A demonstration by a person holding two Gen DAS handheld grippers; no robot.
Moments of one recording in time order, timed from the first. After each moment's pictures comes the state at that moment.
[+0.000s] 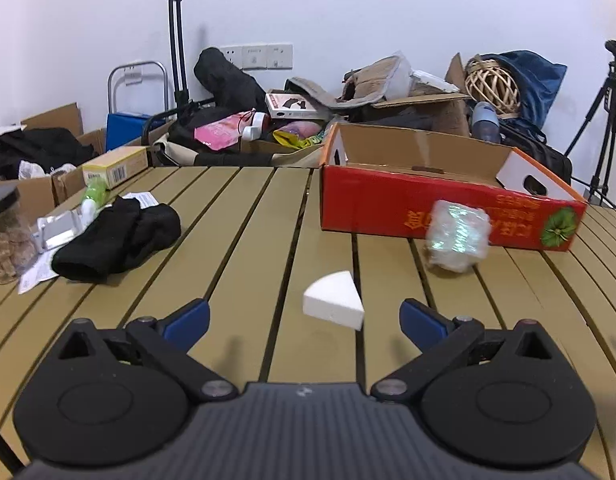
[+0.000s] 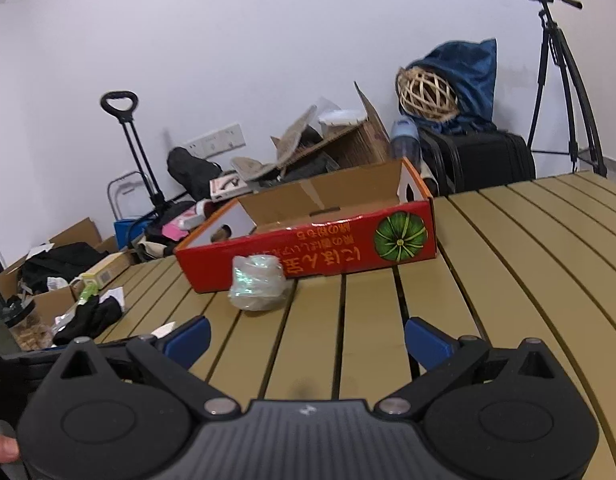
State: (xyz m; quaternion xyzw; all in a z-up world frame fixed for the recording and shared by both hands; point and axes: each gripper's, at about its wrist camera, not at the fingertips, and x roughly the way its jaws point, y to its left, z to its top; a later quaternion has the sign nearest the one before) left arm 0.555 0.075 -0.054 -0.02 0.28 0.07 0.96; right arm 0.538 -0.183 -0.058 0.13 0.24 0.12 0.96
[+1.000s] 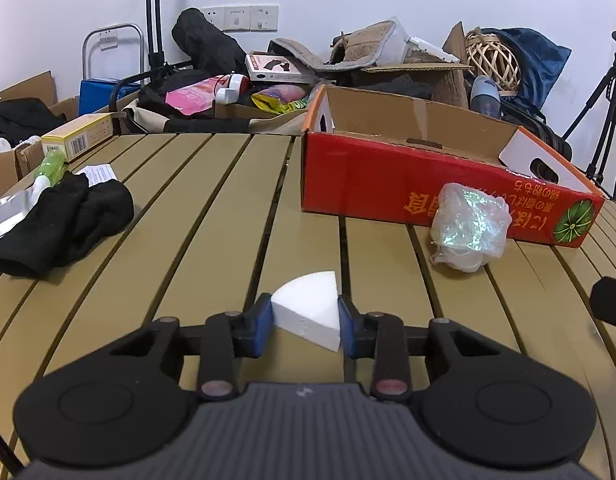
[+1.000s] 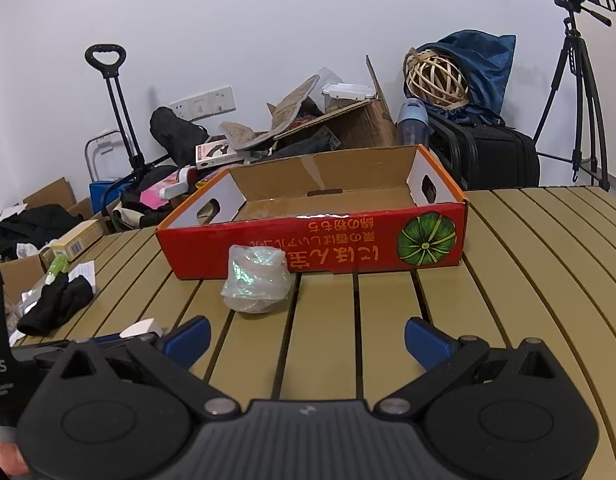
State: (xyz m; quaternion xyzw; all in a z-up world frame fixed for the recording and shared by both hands) left arm 0.603 0.079 -0.073 -0.04 0.33 0.04 0.94; right arm 0.586 -0.136 -0.051 0.07 0.28 0.09 0.95
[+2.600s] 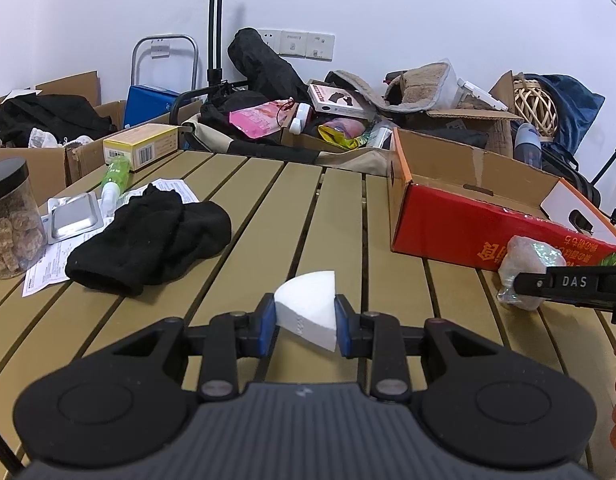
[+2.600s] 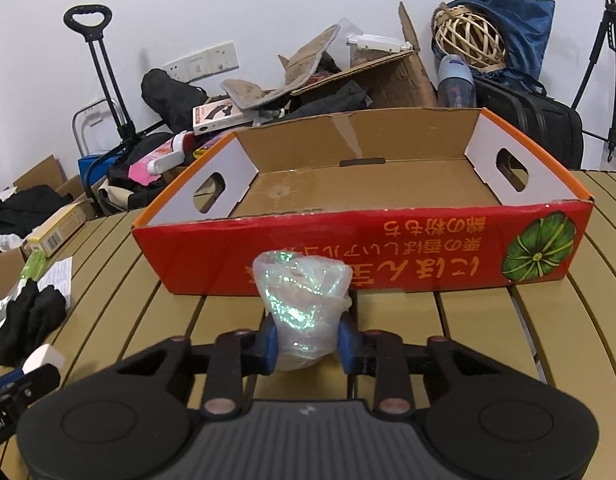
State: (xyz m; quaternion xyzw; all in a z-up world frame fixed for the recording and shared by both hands) left arm 0.584 0.143 -0.054 -0.07 0.29 0.09 0.95; right arm 0.689 -0.078 -0.078 0.08 0.34 0.10 0.93
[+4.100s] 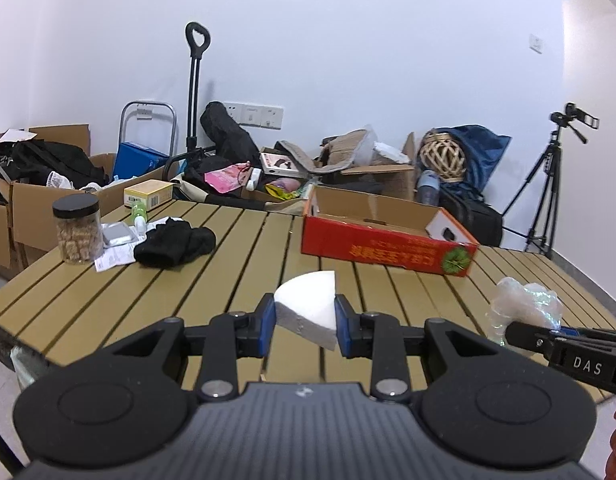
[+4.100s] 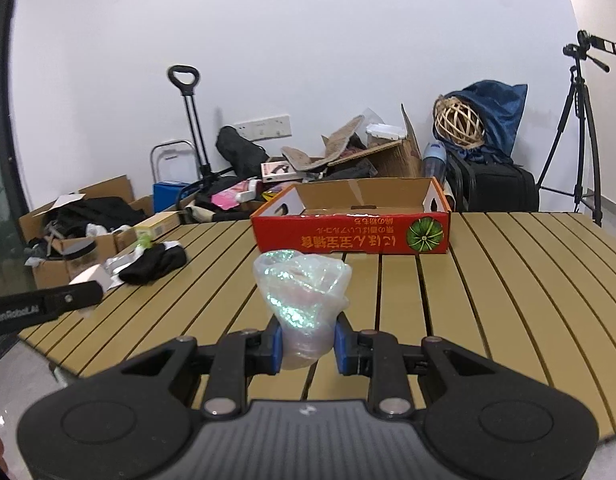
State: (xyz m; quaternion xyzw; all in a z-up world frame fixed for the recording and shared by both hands) left arm 0.337 0.078 0.025 -0.06 0.20 0.02 0.98; right arm 0.381 -0.158 -0.005 0.05 0.23 0.15 0.96
